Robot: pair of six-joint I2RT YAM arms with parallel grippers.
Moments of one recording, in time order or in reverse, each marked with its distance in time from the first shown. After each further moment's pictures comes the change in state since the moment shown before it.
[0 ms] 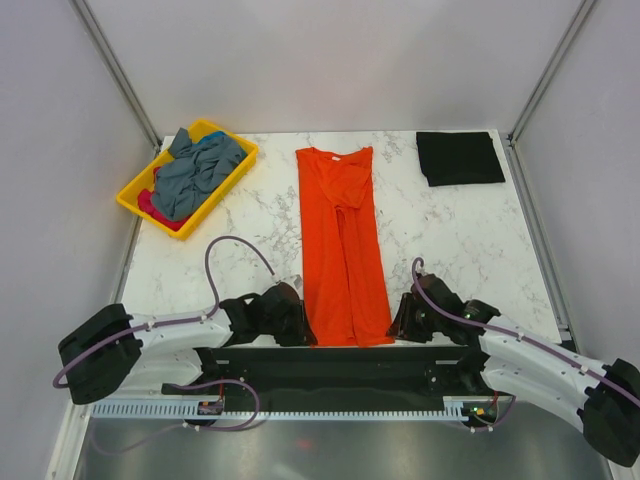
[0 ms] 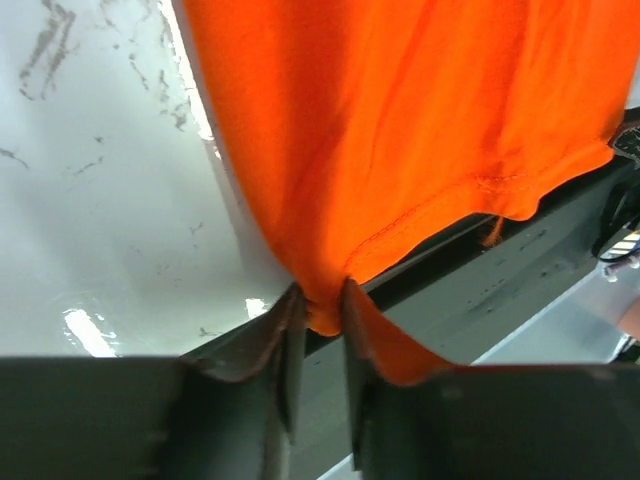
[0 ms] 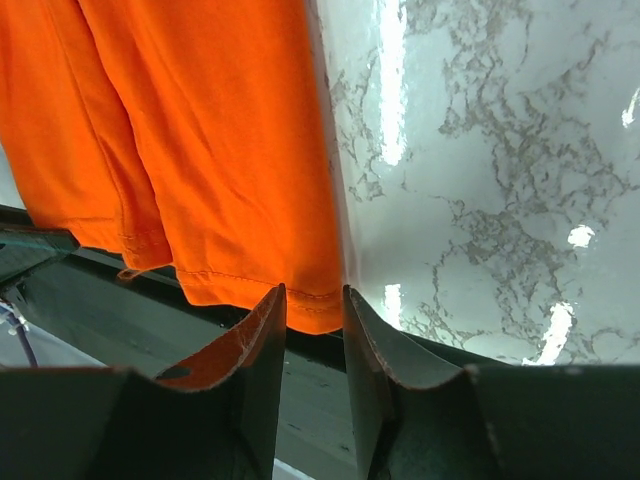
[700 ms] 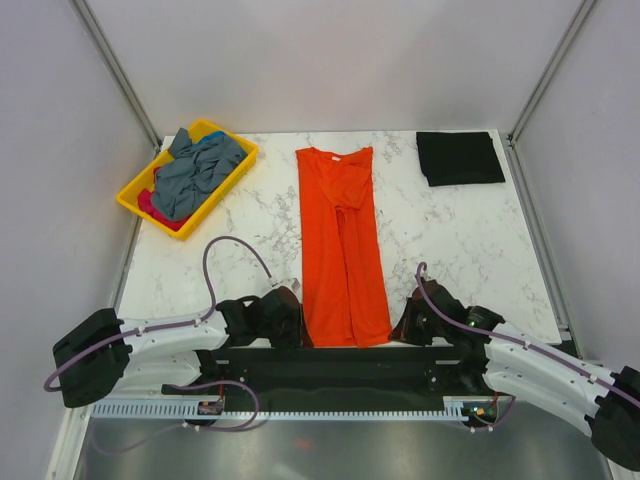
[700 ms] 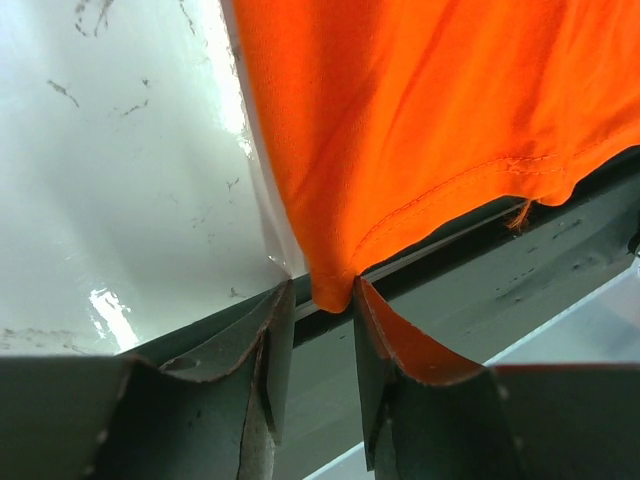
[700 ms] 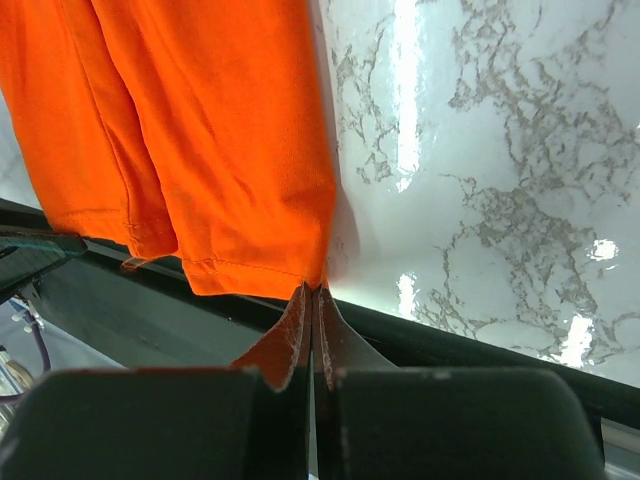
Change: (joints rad) left arm -0.037 -0.047 0.015 -0.122 -0.055 -0.016; right arm 0.057 -0.080 -0.037 -0.004 0.032 0.073
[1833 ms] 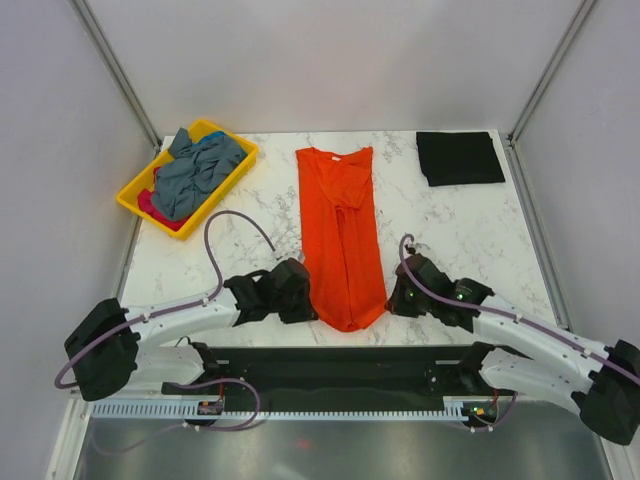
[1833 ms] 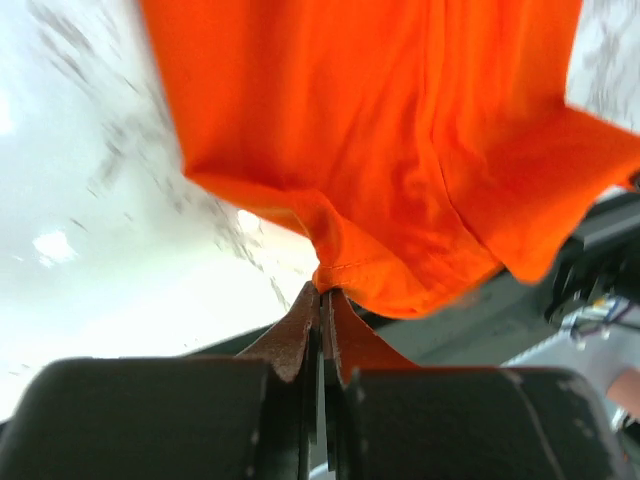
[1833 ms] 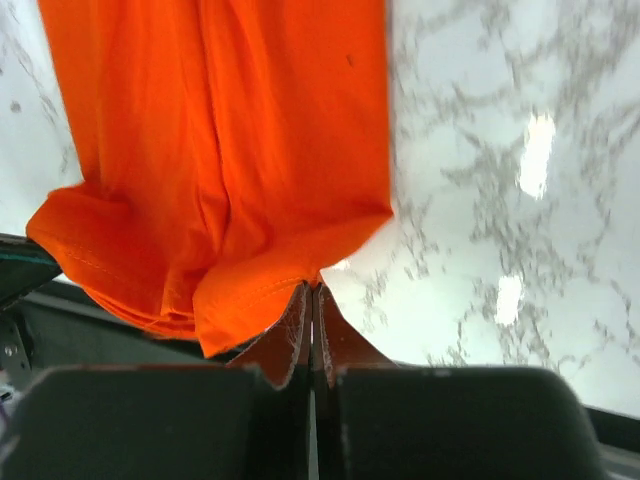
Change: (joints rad) left arm 0.072 0.098 0.237 -0.121 -0.072 0.038; right arm 0.019 0.177 0.275 -0.082 0.200 -0.119
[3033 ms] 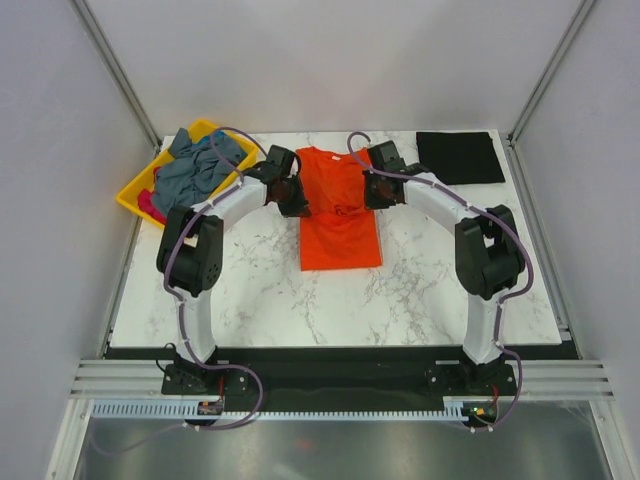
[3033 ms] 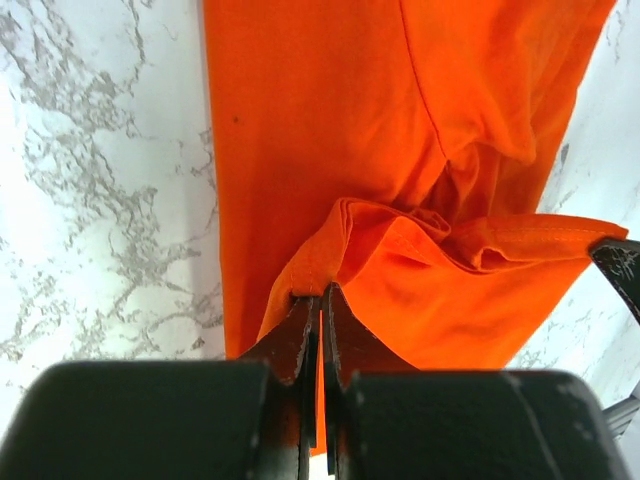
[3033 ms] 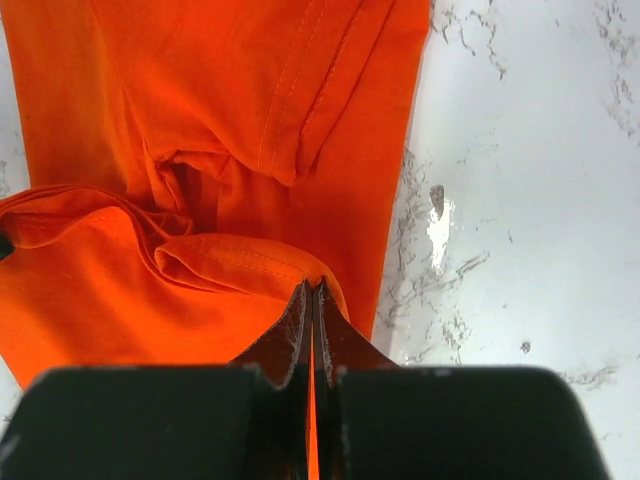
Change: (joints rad) left arm 0.584 0.803 0.901 -0.121 0.191 0.363; right arm -0.387 1.055 0.989 0.056 -0.063 -0.543
